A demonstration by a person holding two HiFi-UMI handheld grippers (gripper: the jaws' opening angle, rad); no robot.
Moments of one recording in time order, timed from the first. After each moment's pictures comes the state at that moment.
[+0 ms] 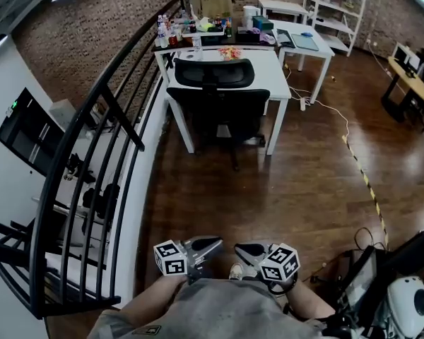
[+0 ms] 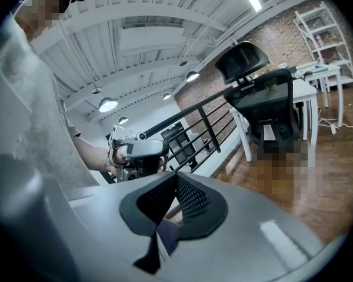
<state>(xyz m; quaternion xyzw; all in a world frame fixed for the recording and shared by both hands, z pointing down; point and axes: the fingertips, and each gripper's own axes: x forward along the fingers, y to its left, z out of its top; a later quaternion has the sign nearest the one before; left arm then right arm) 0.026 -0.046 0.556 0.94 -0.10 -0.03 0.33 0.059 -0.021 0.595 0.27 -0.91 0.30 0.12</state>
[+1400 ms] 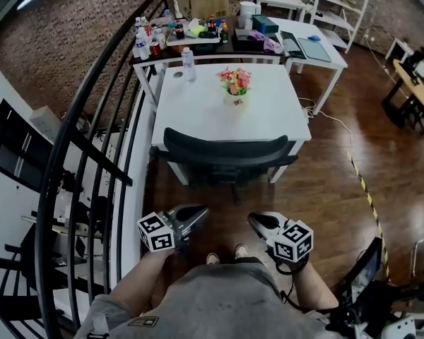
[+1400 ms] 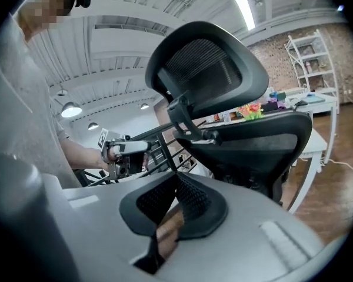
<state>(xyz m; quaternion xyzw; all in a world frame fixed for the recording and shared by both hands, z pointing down) -0.008 -0.523 0.512 0.96 -0.11 -0.02 0.24 0.105 -0.479 0.551 0.39 -0.88 0.24 0.11</state>
